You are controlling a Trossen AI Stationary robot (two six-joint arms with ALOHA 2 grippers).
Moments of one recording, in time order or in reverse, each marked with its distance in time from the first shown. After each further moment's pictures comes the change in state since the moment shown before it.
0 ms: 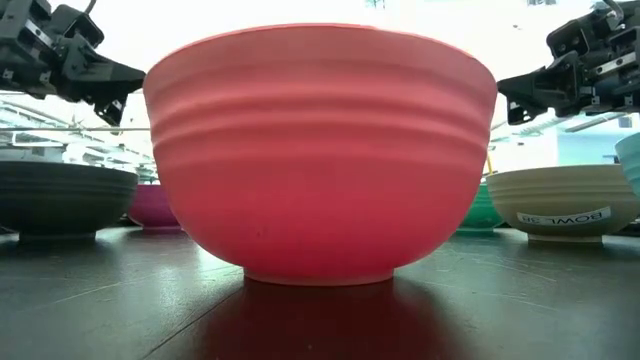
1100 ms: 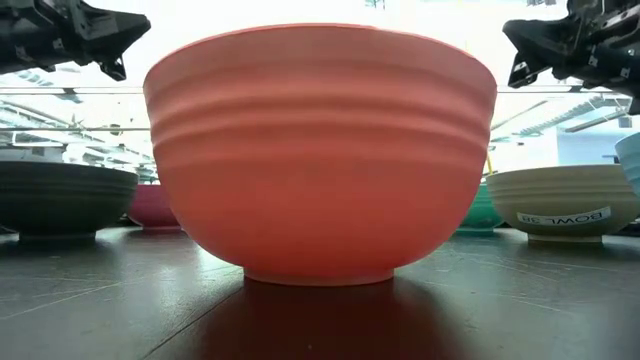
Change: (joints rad) left arm 0.000 0.000 0.000 0.320 -0.053 0.165; right arm 0.000 0.000 0.000 0.321 0.000 0.089
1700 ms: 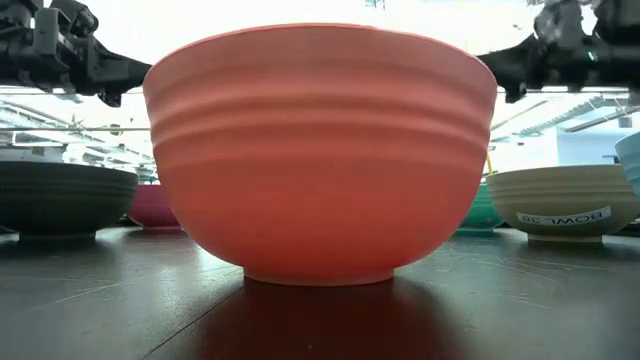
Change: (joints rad) left arm 0.000 0.000 0.000 -0.242 -0.140 0.030; right arm -0.062 0.189 0.124 -0.111 0.290 -0.013
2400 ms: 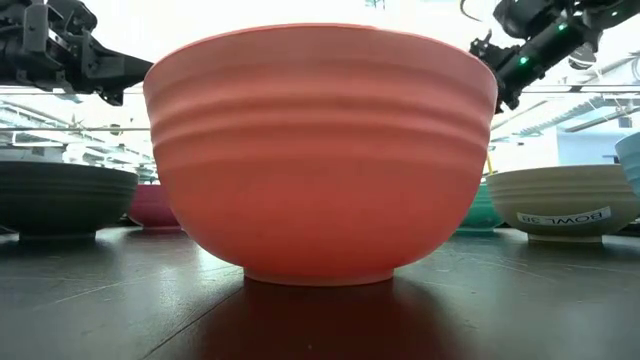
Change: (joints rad) left arm 0.000 0.000 0.000 0.006 0.062 0.003; right arm -0.355 0.479 0.482 -0.710 0.123 -0.141
